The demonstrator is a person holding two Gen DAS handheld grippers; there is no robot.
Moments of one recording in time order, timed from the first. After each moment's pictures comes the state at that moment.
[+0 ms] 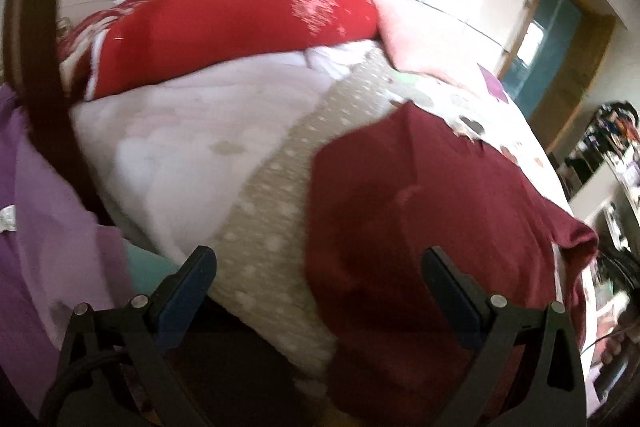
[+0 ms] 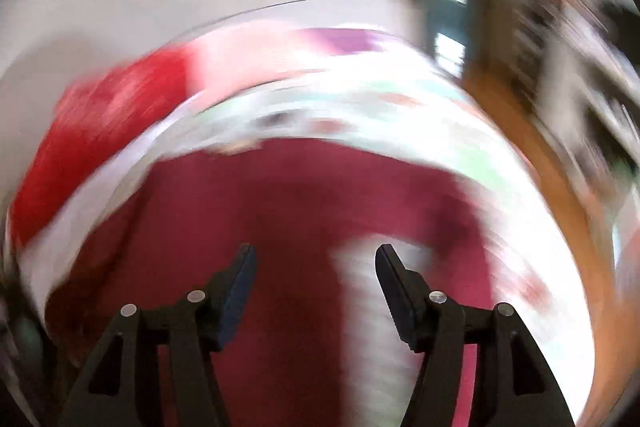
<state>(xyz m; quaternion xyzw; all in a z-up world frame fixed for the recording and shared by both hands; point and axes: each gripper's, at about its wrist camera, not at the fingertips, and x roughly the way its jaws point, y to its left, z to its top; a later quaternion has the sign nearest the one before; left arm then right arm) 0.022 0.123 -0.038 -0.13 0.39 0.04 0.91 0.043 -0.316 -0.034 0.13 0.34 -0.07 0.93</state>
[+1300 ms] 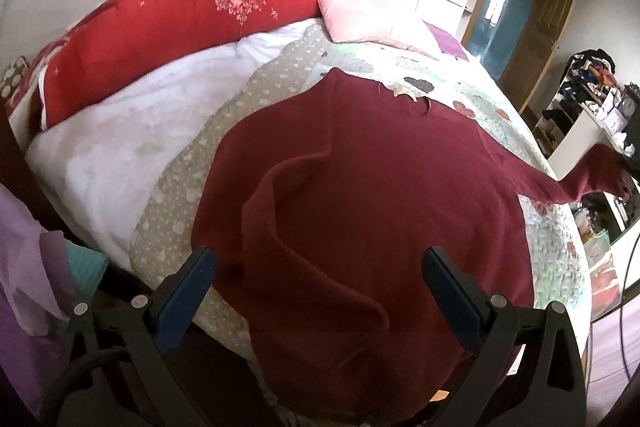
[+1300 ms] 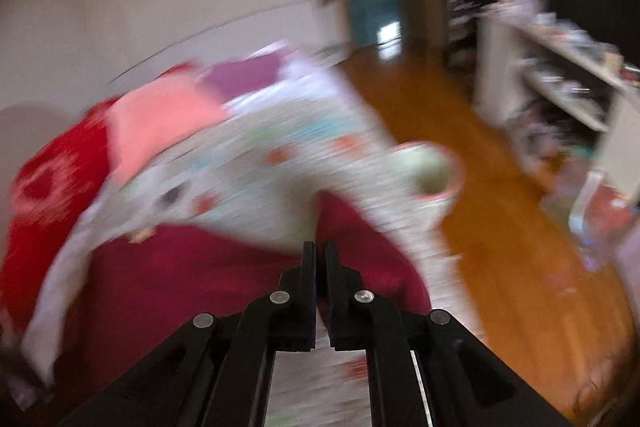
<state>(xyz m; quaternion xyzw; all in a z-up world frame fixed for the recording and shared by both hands) 0.028 0.050 -0.034 -0.09 0.42 -0.01 0.90 0.103 -0.422 0.051 0.14 0.37 -0.09 0.92</state>
